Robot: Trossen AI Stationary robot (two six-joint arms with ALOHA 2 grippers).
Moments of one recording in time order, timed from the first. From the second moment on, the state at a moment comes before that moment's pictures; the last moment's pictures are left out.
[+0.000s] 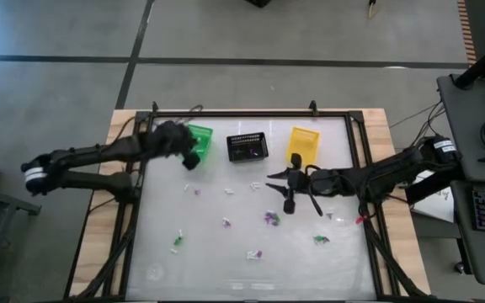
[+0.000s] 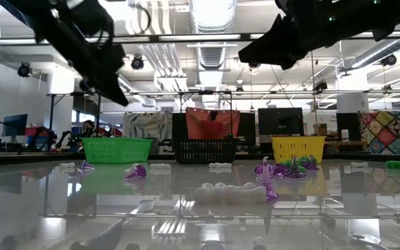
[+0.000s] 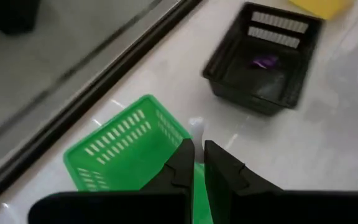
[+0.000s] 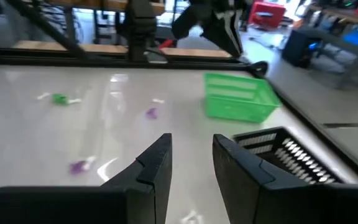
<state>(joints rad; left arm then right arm) 0.46 1.03 0.63 -0.30 -0.19 -0.07 0.17 1.31 0.57 0.49 0.37 -0.03</state>
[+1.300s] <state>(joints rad) 0.66 1.17 0.71 -0.31 0.02 0.08 -0.07 1.31 0.66 0.34 0.22 0.23</state>
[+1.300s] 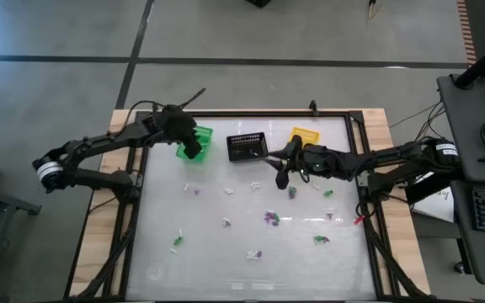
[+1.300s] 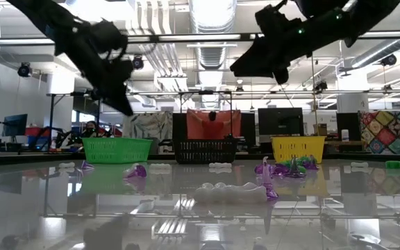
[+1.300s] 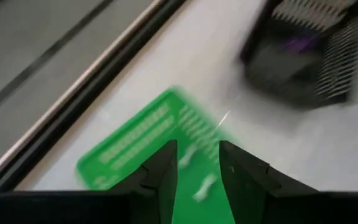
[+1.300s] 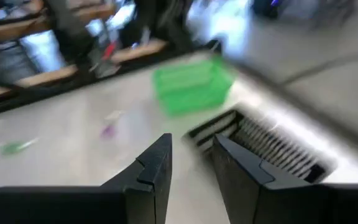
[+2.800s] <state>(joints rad) 0.53 0.92 0.54 0.16 0.28 0.04 0.04 1.36 0.80 -1.08 -0.04 0.29</state>
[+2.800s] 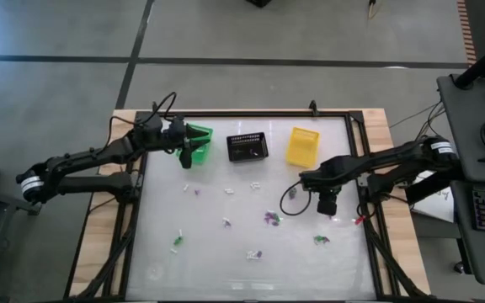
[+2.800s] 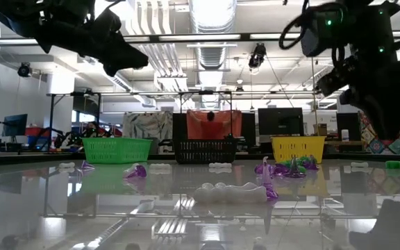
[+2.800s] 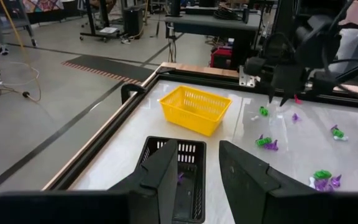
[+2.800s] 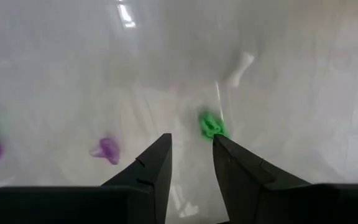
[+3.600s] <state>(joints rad) 0.53 0.92 0.54 0.16 0.28 0.07 0.04 1.46 0.74 -1.08 0.03 0.17</state>
